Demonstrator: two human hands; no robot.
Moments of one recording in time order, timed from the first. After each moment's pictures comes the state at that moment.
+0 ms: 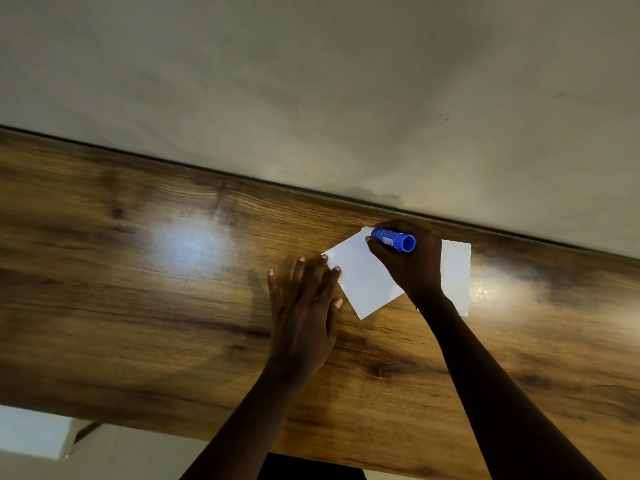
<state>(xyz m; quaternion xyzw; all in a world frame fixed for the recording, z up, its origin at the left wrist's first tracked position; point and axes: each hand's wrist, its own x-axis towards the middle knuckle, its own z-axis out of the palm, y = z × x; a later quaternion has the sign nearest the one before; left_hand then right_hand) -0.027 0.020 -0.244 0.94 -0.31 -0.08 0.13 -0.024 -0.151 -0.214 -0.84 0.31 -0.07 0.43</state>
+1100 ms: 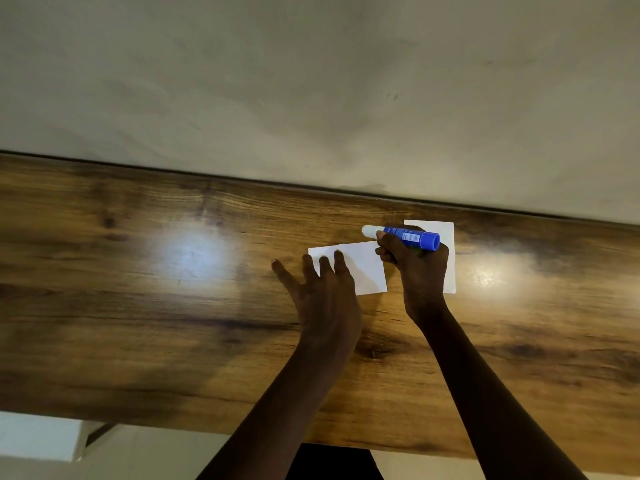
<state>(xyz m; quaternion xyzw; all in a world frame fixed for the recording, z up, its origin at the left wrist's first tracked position) -0.033 -0.032 -0.176 0.93 -0.27 -0.24 -0.03 -0.061 -0.142 -0.201 -0.59 0.46 -0.16 0.64</state>
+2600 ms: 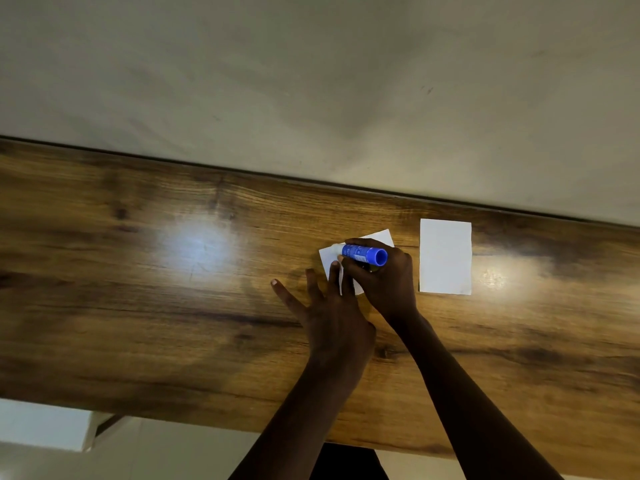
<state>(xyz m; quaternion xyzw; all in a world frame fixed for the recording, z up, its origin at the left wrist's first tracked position) -0.049 -0.019 -0.185 0.93 -0.22 -0.30 0.01 -0.053 -0.106 -0.219 -0.82 0.28 -0.08 0.50</state>
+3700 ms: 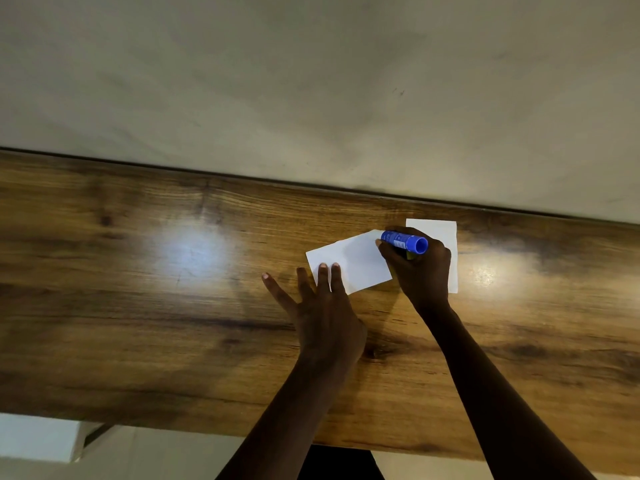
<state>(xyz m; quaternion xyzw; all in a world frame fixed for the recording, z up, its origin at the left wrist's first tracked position) -0.043 -0.023 -0.181 0.92 -0.25 -0.29 -0.04 -0.066 -0.151 -0.213 -0.81 0.39 -0.12 0.41</state>
